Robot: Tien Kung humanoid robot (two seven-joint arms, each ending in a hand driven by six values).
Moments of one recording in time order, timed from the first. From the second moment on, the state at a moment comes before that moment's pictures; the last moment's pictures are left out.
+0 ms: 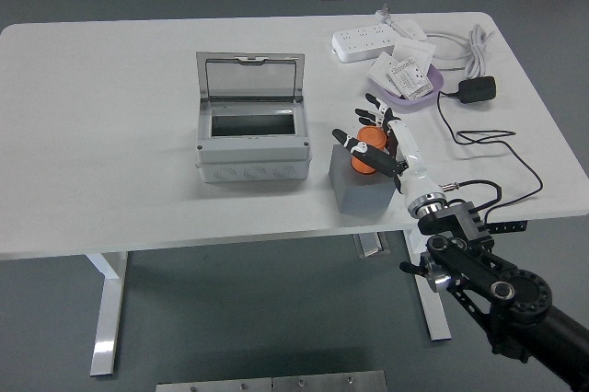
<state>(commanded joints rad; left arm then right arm) -0.08 0.20 -0.52 -0.18 0.51 0.06 0.30 0.37 -0.19 0.82 1.14 -1.01 -0.43 0.28</state>
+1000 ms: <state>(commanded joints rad) -0.09 0.20 -0.52 -0.18 0.52 0.07 0.29 0.38 -0.18 0.78 1.11 -0.96 -0.42 0.29</state>
